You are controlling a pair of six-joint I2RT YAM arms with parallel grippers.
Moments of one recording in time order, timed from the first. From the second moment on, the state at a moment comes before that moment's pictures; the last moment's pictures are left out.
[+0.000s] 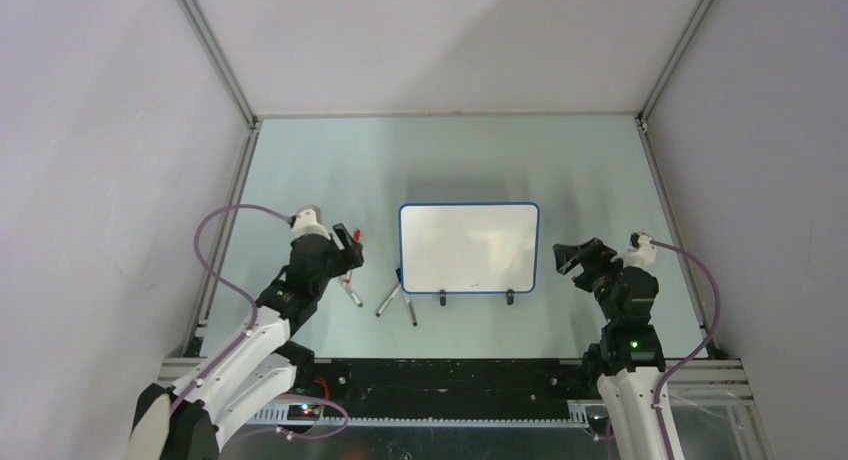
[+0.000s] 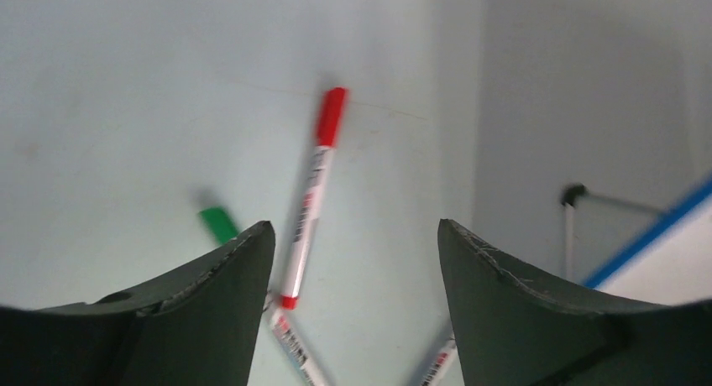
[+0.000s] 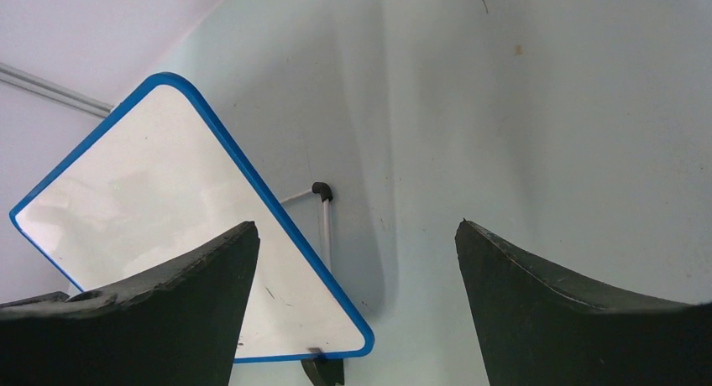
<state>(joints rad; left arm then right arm) -0.40 0.78 0.33 -0.04 -0.21 -0.54 0.00 0.25 0.20 -0.21 -0.12 0.63</state>
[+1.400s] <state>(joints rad) -0.82 1.15 0.51 -0.38 -0.24 -0.55 0.00 0.29 0.20 -0.19 -0.12 0.63</state>
